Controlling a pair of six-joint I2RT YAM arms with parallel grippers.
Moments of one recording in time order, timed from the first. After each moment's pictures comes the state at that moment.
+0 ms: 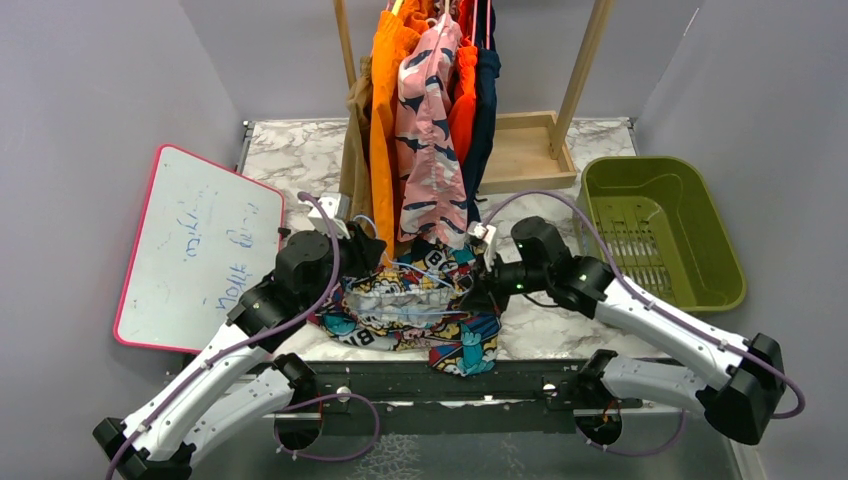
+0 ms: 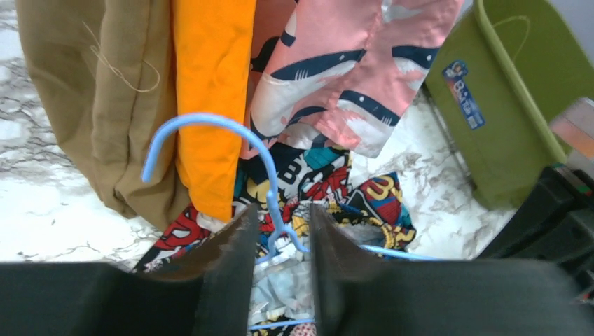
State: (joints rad) left arm -0.70 0.69 0.76 -0.36 -0.17 -0.48; right arm 0.79 1.07 0.80 -0.39 -0.57 0.10
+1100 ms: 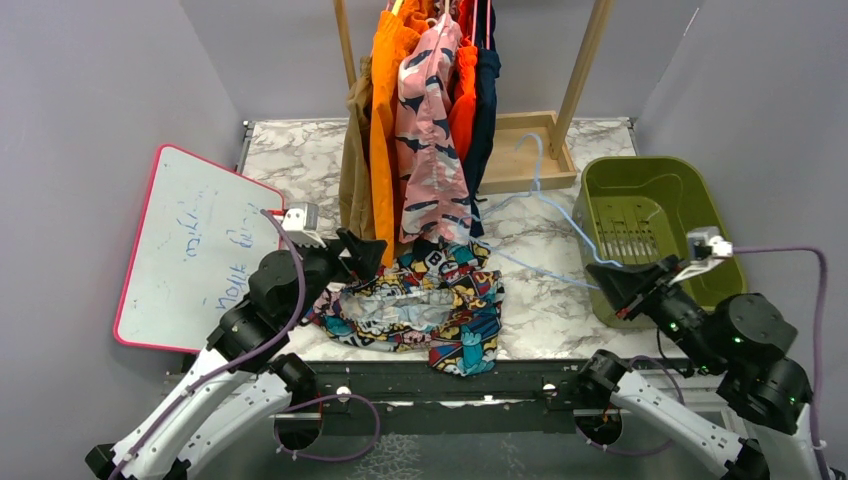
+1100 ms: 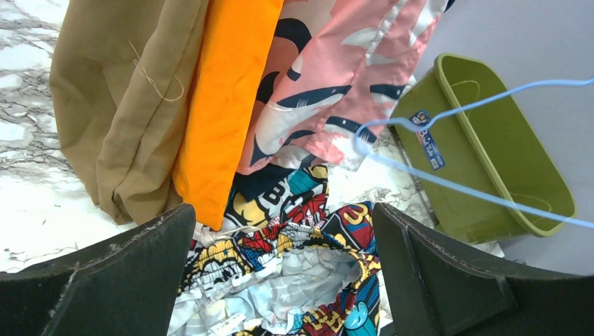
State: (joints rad) left arm -0.70 0.52 0.72 -0.36 -0.23 -0.56; right arm 0.79 0.31 1.05 -0.79 0.20 0.43
